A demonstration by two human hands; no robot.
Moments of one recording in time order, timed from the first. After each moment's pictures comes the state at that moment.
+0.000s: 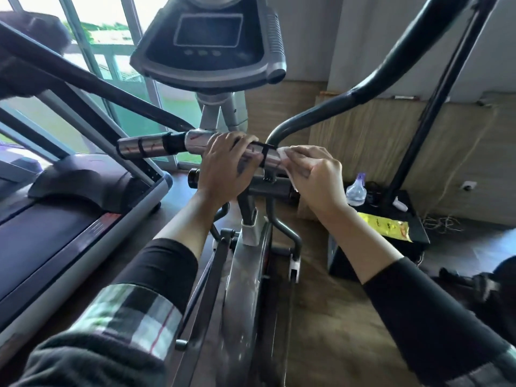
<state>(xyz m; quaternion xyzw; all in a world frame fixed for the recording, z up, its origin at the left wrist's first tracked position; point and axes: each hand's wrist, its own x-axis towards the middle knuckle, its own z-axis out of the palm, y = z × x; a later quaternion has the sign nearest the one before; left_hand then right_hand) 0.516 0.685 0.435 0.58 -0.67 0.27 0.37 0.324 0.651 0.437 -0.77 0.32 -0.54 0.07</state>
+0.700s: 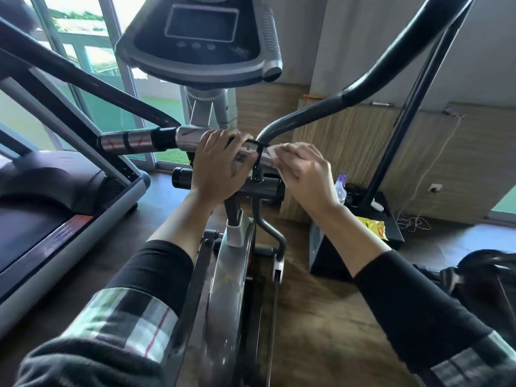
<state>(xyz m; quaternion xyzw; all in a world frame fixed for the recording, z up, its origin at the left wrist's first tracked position) 0.520 0.675 0.427 0.56 -0.66 0.32 0.39 0.327 0.641 0.433 -0.81 0.26 -0.52 -0.07</state>
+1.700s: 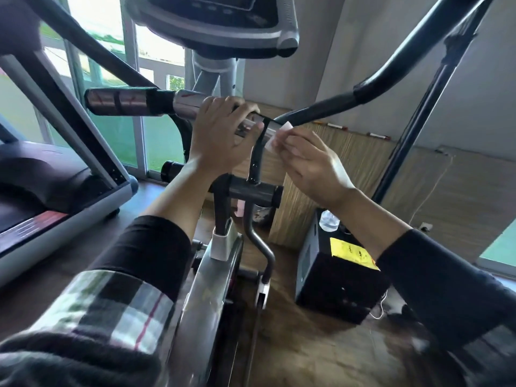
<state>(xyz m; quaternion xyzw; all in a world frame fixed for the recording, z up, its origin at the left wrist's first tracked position) 0.521 0.658 0.414 0.52 -0.63 0.38 0.43 0.318 0.611 0.409 -0.84 0.05 -0.48 -0.26</state>
